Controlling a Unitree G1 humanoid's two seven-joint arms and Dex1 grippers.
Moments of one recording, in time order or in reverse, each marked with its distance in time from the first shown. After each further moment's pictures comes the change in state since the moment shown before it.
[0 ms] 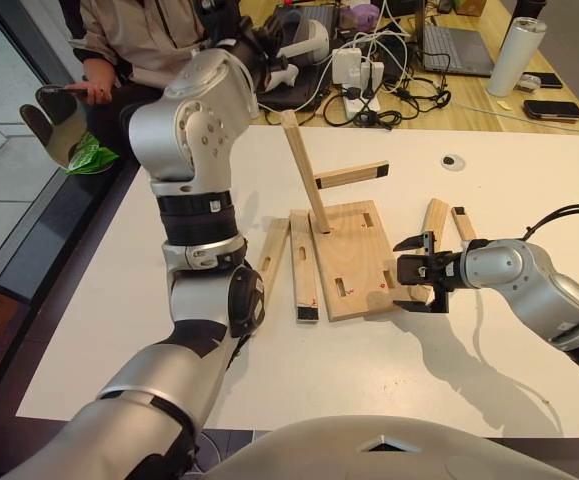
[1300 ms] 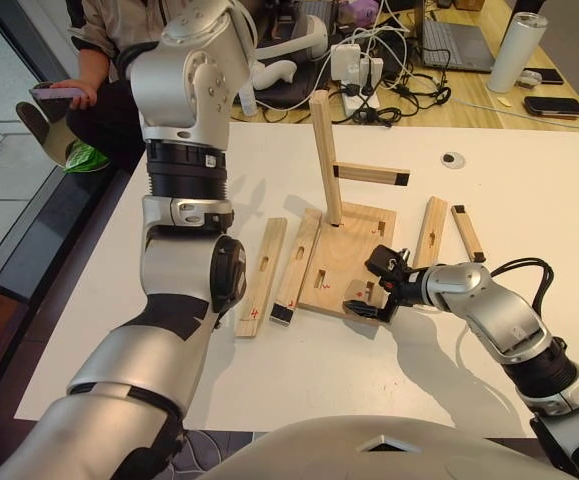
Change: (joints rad) left arm -0.145 0.107 -0.098 0.310 -0.008 -0.255 -0.188; right arm 0.137 0.390 -0.159 -0.010 0.250 0.401 -0.219
